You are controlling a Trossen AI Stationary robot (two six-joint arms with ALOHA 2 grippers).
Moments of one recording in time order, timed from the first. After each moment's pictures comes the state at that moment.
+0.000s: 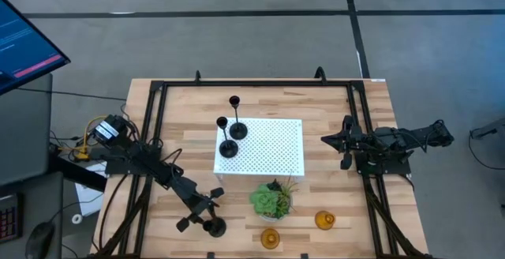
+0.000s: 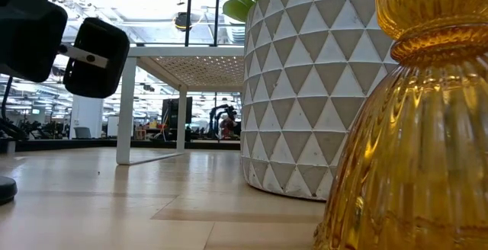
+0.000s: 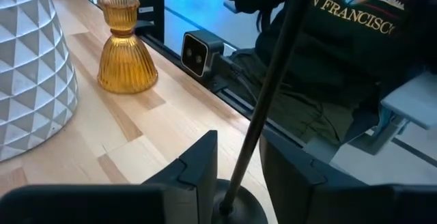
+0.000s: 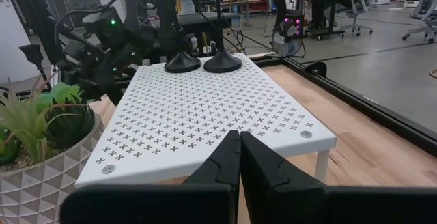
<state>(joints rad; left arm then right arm) -0.62 1.51 0.38 1.01 0.21 -0.01 0.26 0.01 0.14 -0.24 0.45 0.13</state>
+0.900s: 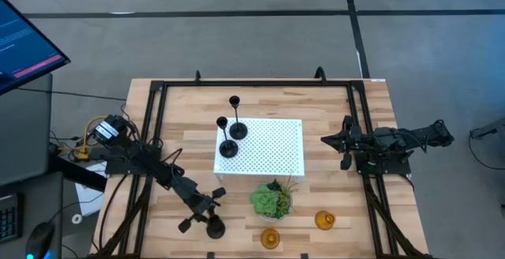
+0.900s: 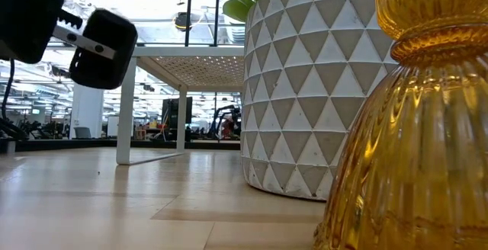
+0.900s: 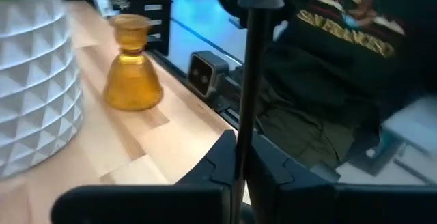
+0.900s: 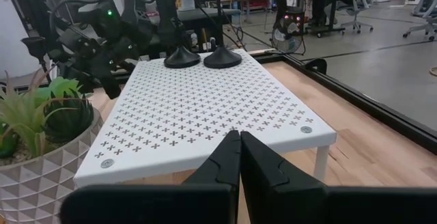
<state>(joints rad) -0.62 1.51 0.41 1.02 0.19 -0.07 0.26 0.01 0.14 -0.25 0.44 0.13</state>
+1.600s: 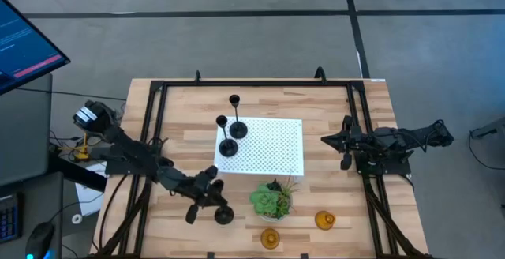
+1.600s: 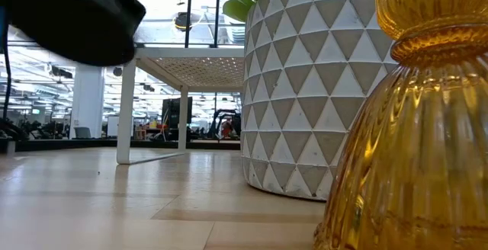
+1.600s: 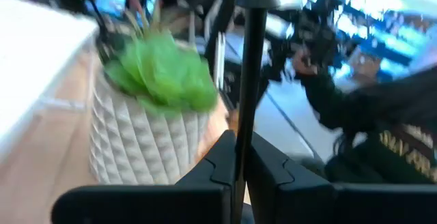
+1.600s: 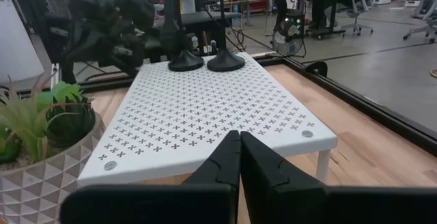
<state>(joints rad) -0.63 1.19 0.41 0.86 -0.27 -0.33 0.26 0.01 0.14 -0.24 0.44 0.13</state>
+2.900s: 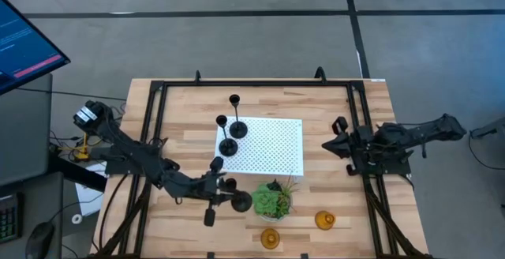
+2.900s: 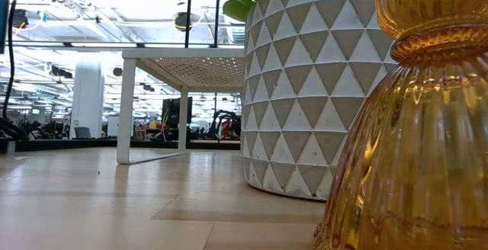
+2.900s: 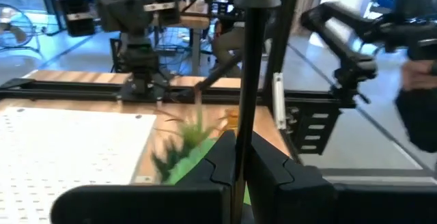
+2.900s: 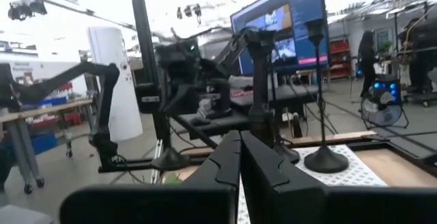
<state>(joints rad) -0.63 1.20 0.83 0.41 -0.54 -0.11 0.26 0.30 0.16 0.37 0.14 0.12</state>
